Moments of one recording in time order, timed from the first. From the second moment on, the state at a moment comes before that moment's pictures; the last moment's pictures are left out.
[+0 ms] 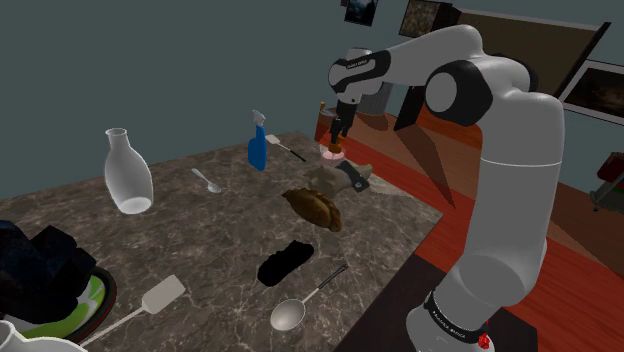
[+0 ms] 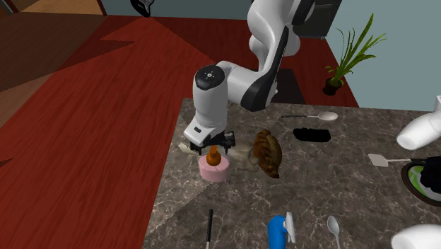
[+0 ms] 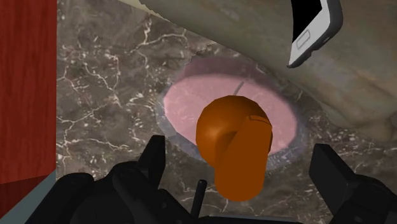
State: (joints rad) arm -0.18 0.40 -0.37 -1.61 0.14 1.98 -0.67
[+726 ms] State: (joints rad) arm -0.18 0.40 -0.37 -1.61 0.14 1.98 -0.67
